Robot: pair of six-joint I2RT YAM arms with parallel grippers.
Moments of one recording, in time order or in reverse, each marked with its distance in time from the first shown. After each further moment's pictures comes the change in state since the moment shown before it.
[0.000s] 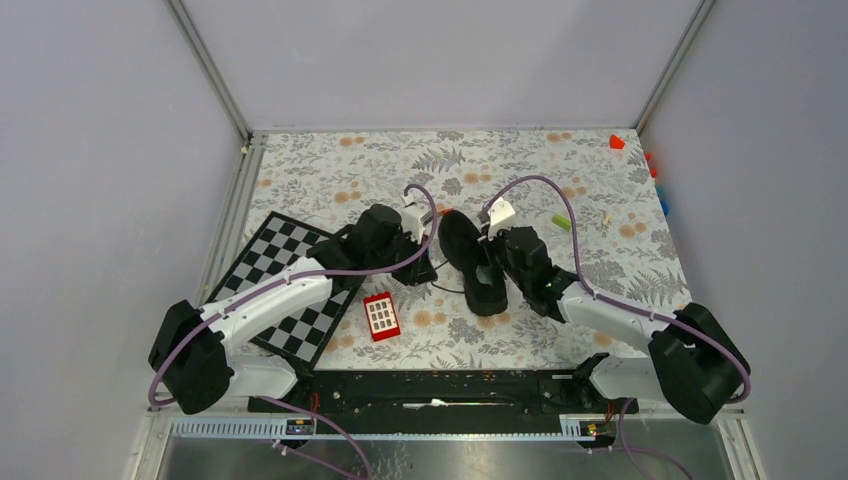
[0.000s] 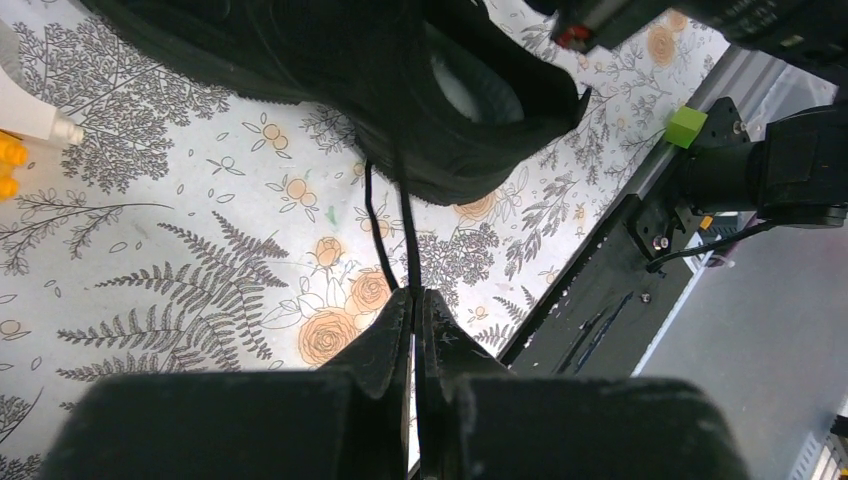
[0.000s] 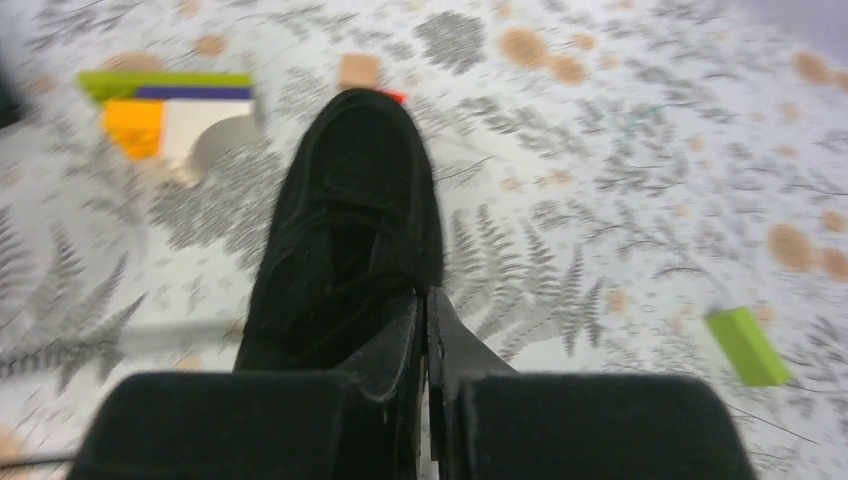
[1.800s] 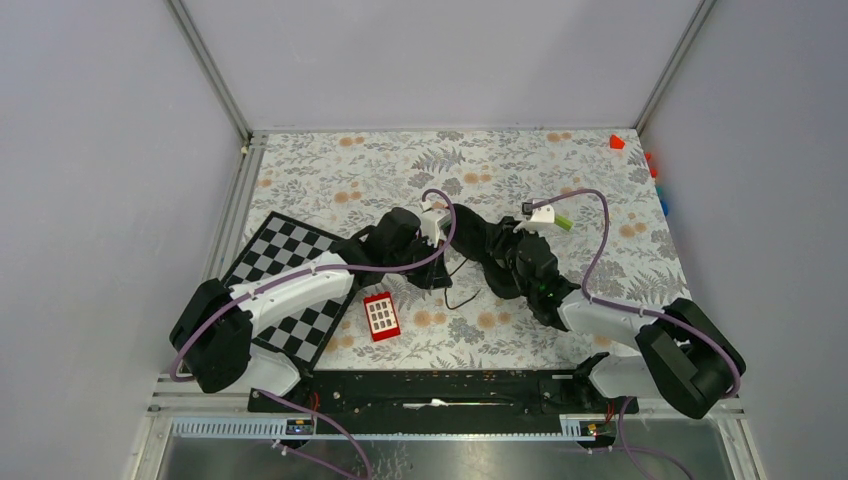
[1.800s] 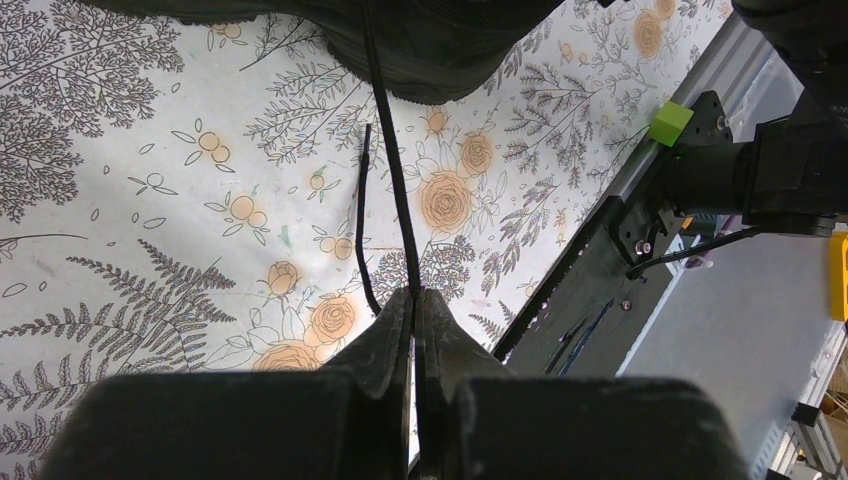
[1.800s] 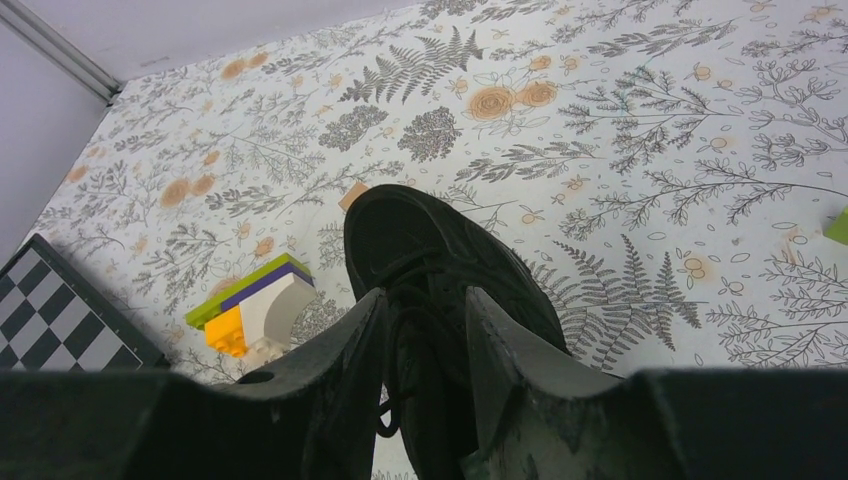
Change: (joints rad) left arm -0.047 0.135 0.015 0.092 0.037 -0.068; right arm -0.028 0.048 -0.128 0.402 0.215 0.493
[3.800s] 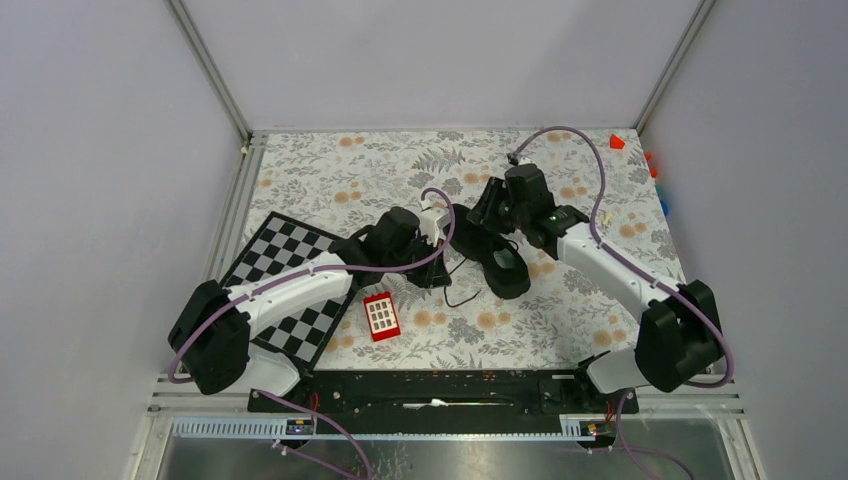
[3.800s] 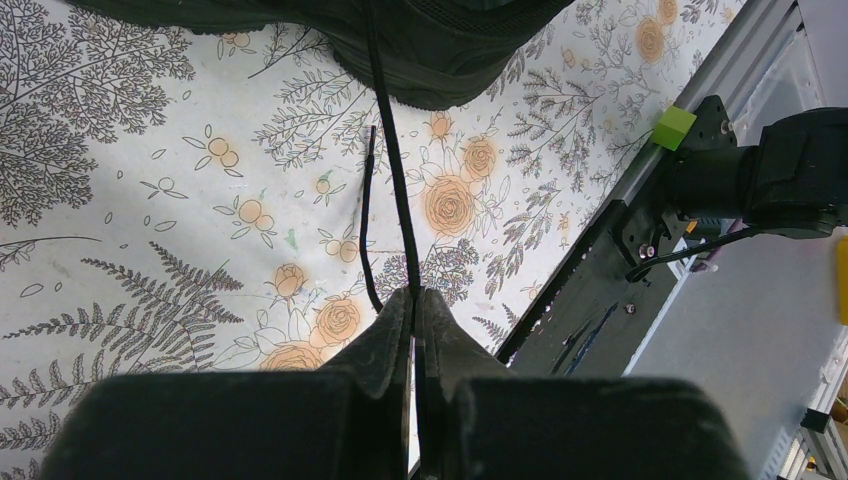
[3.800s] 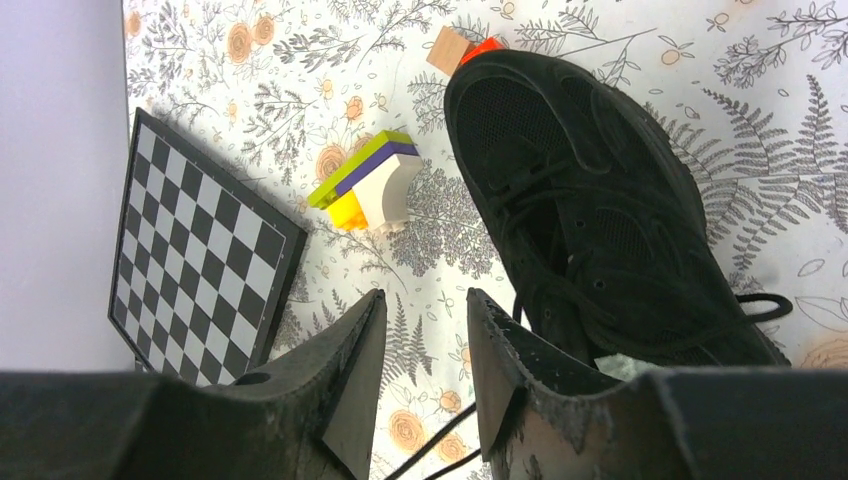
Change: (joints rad) left arm 0.000 -0.010 0.003 -0.005 -0.014 0.009; right arm -0.147 0.111 0.616 -0.980 -0.478 0.290
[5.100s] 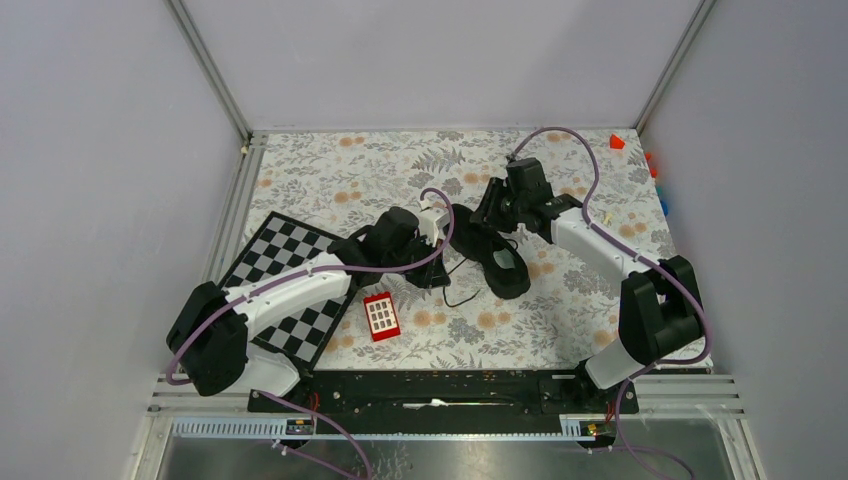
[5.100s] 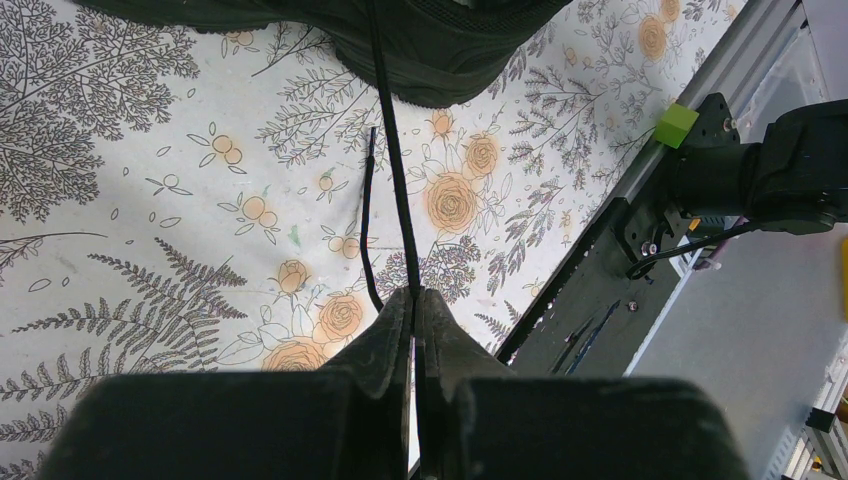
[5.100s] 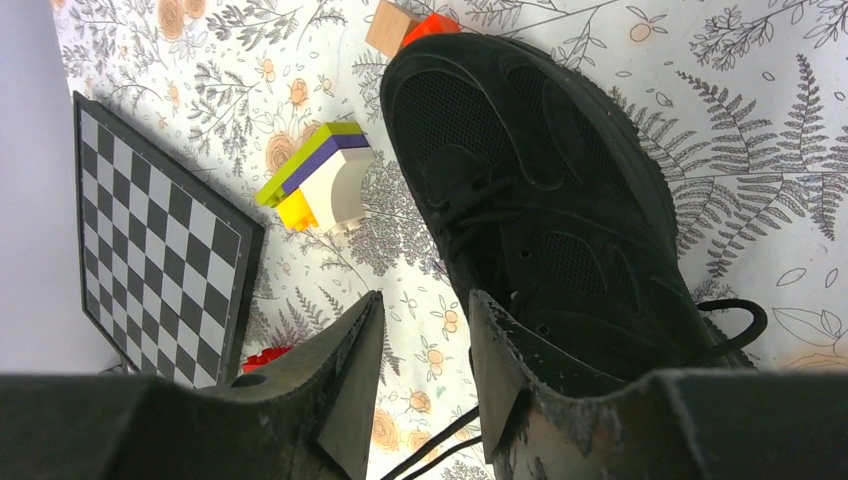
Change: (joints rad) left arm 0.000 -0.010 0.000 -0.012 -0.005 0.008; right arm -0.081 0.161 0.077 -0.050 -0.109 -0.038
